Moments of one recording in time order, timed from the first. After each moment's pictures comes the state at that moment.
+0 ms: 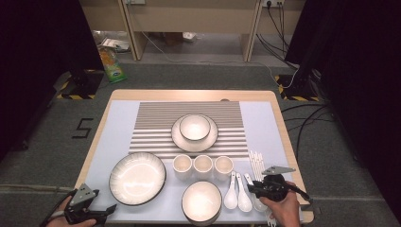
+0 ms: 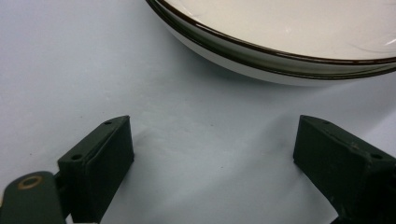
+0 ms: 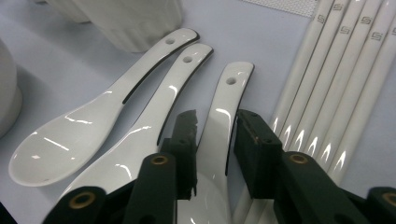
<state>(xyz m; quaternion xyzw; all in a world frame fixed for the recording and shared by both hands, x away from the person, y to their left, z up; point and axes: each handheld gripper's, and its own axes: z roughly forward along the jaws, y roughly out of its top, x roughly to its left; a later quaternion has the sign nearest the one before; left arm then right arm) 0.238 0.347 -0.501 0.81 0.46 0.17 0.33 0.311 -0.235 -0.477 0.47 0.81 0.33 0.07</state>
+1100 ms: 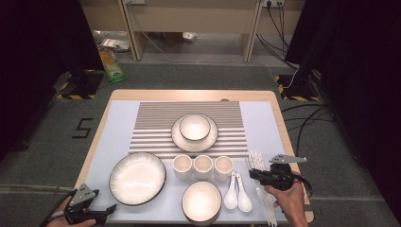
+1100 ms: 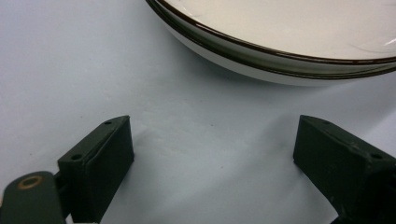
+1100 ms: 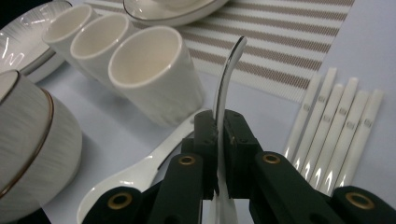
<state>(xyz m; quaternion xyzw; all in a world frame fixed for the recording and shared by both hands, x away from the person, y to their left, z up) 0.238 0.348 -0.501 0.81 0.46 0.17 0.33 0.326 -0.240 -0.438 0.46 0.78 0.41 0.06</state>
